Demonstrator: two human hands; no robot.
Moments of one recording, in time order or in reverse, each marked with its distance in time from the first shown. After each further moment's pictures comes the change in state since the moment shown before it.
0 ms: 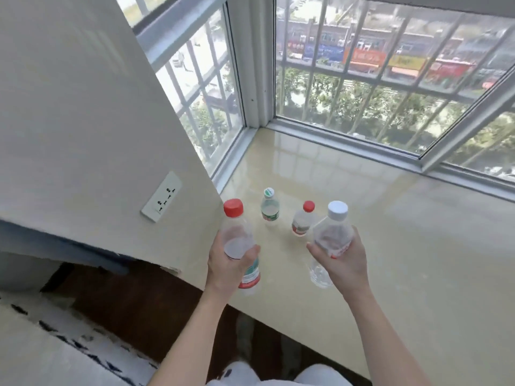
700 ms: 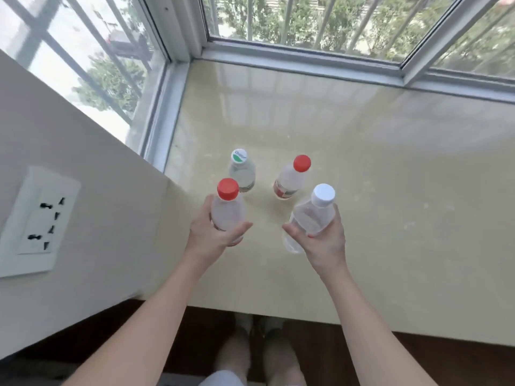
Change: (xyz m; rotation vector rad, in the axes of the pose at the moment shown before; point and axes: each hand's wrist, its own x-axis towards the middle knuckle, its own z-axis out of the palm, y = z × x) left_hand 0.156 -0.123 0.027 0.128 -0.404 -0.012; right_hand 0.042 0.132 0.089 0.017 0.265 0.153
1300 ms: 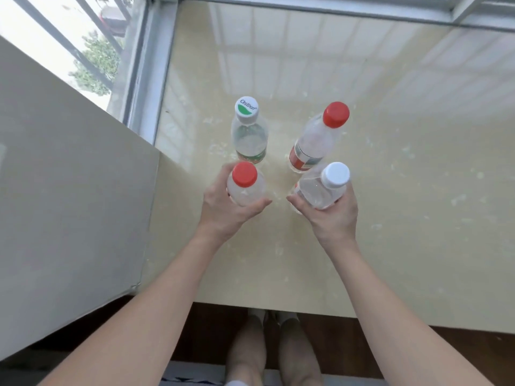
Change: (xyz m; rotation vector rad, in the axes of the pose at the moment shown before) left_hand 0.045 -0.070 0.025 0.118 -0.034 0.173; right_hand 0.030 0.073 0.041 -0.099 0.098 0.001
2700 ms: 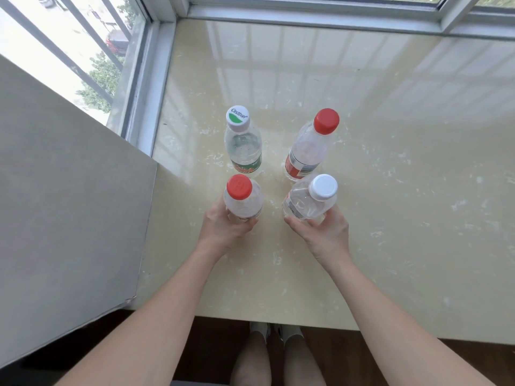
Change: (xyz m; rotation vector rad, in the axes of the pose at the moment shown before) left_hand -0.001 -0.048 0.013 0.113 -0.040 -0.254; right_hand -0.006 0.029 0.000 0.030 -0.083 0.101
